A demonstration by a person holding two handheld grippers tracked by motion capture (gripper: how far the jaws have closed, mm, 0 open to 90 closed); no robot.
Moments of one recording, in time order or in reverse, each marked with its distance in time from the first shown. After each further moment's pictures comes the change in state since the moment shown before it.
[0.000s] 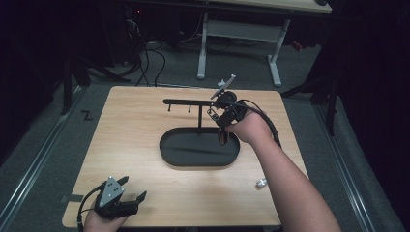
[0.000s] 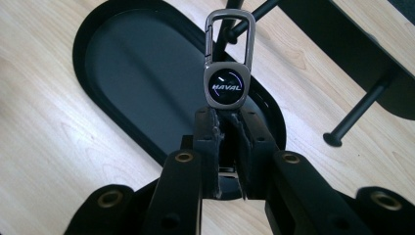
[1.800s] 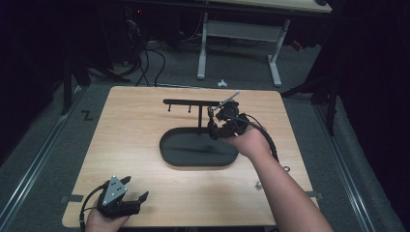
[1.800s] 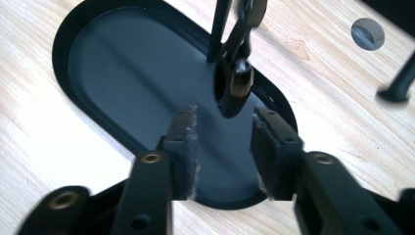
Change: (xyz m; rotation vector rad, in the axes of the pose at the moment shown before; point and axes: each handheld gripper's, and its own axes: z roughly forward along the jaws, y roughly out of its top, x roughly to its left) left arm -0.002 0.002 0.006 0.025 -0.015 0.025; right arm 0.009 -0.036 0.025 -0.089 -0.034 0.039
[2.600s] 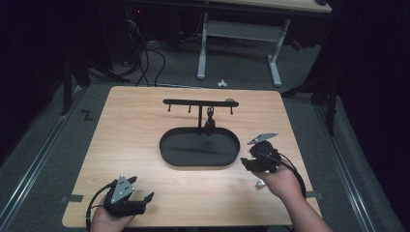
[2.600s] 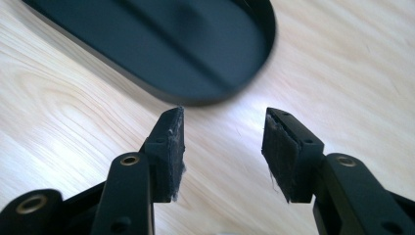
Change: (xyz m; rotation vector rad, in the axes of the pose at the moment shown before) left arm -0.007 0.004 0.013 0.030 -0.032 0.028; right arm -0.019 -0.132 0.002 -0.074 -0.050 0.090
